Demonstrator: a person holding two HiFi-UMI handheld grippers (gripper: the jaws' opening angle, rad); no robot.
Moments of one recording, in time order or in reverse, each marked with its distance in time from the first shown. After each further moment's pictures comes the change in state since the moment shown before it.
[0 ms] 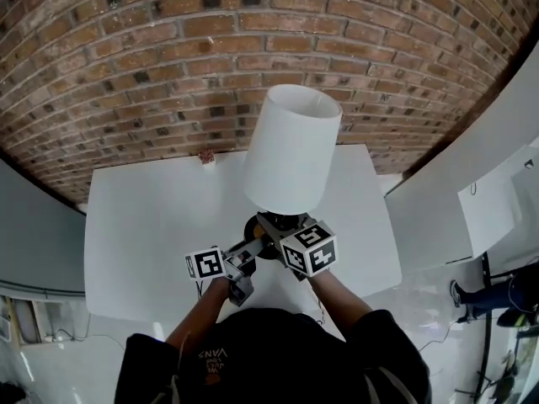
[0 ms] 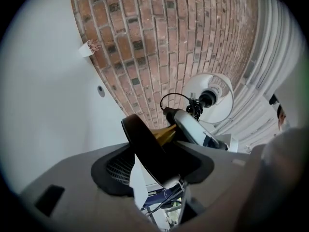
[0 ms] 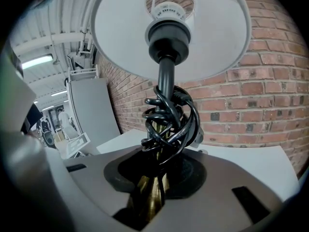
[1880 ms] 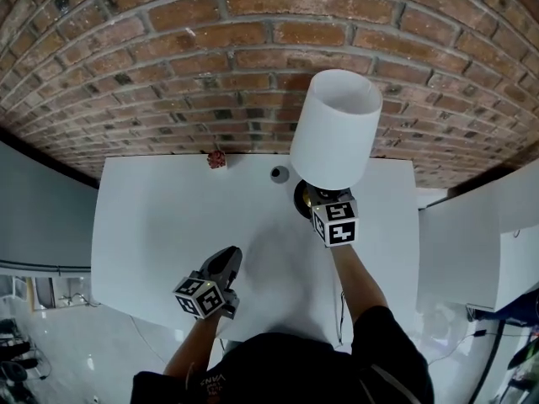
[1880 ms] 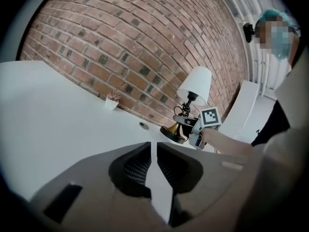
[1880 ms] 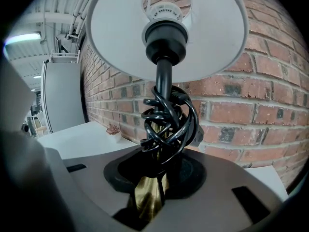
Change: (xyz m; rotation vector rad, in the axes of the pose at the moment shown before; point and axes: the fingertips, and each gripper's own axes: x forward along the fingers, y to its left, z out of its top) left arm -0.028 0.097 0.056 0.491 -0.179 0.596; right arm 0.102 -0.245 -0.020 -0.084 -0.015 -0.219
